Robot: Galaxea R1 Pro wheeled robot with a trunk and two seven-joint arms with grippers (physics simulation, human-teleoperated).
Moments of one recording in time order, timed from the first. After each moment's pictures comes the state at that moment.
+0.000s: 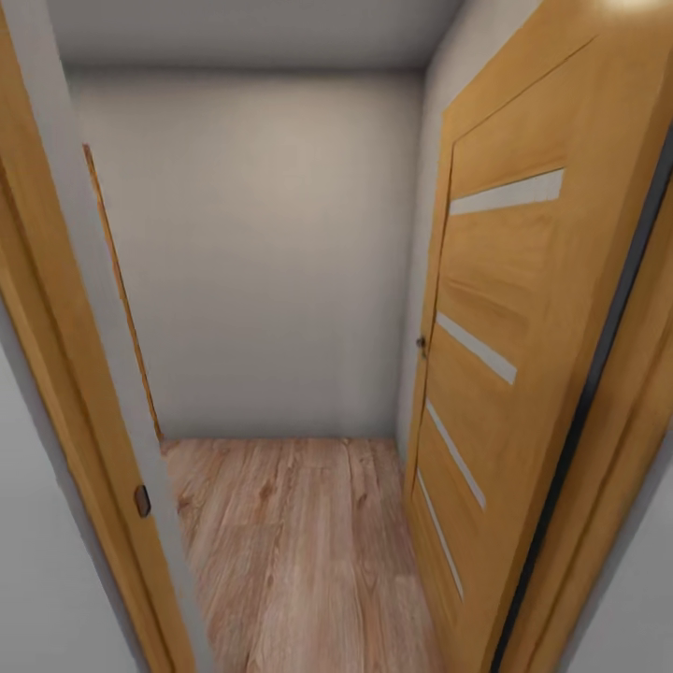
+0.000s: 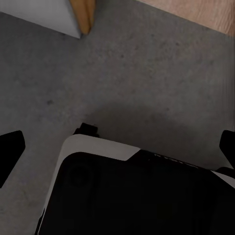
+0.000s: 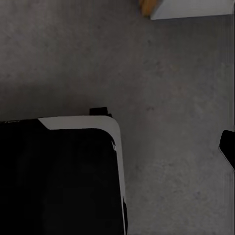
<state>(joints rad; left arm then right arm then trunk) -0.26 -0.01 -0.06 0.00 0.39 -0.06 0.03 -0.15 -0.04 0.20 0.03 -0.26 -0.17 -0.05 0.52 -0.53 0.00</state>
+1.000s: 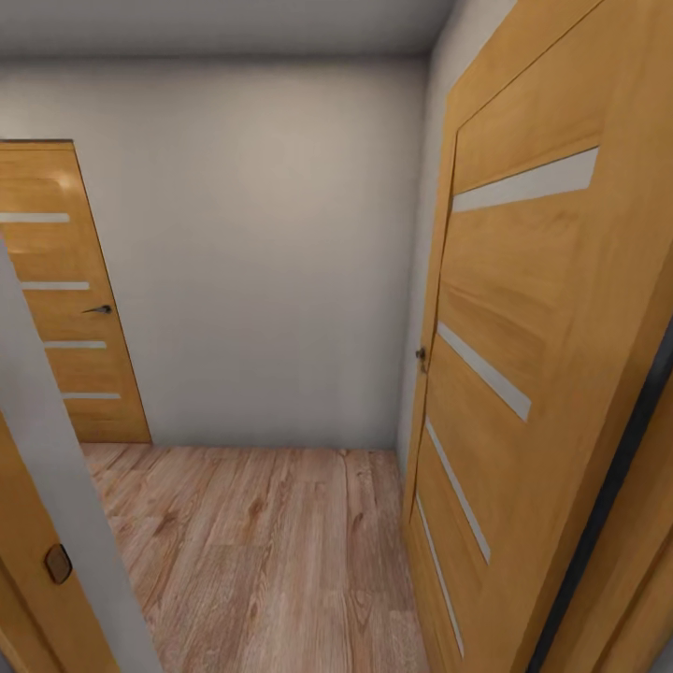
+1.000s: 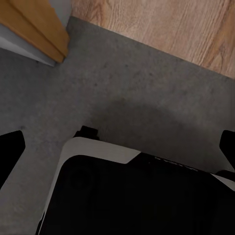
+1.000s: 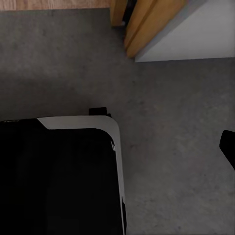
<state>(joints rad) -0.26 -0.01 -0.06 0.00 0.39 -0.07 0.03 -0.15 -0.04 0.20 0.03 -0.26 -0.17 -0.05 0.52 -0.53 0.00</state>
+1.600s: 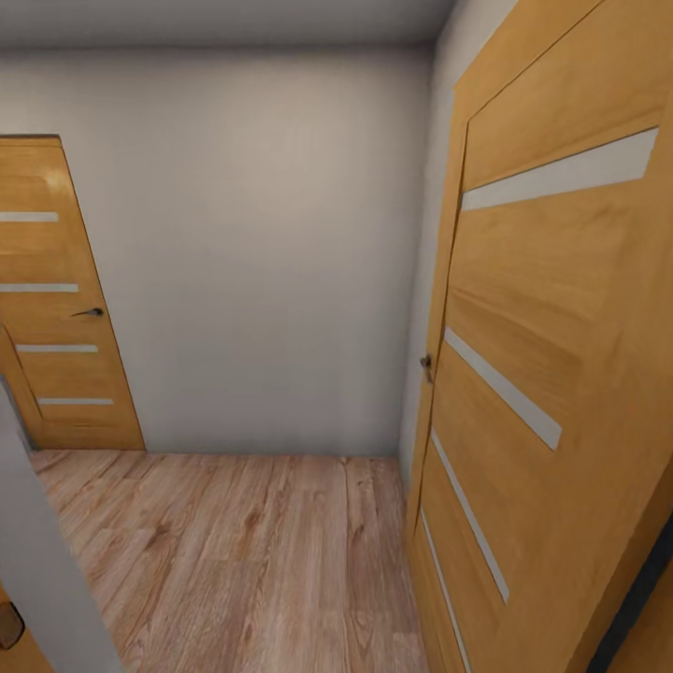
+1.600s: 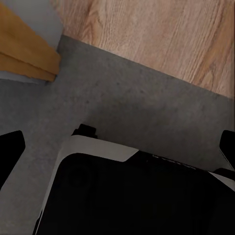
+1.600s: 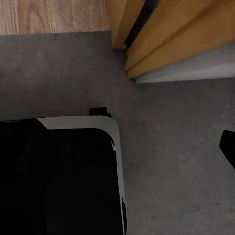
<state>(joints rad) -0.26 -0.01 -0.06 0.00 0.39 -0.06 0.02 -0.15 -0.04 0.20 0.03 -0.26 -0.17 -0.05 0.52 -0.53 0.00</state>
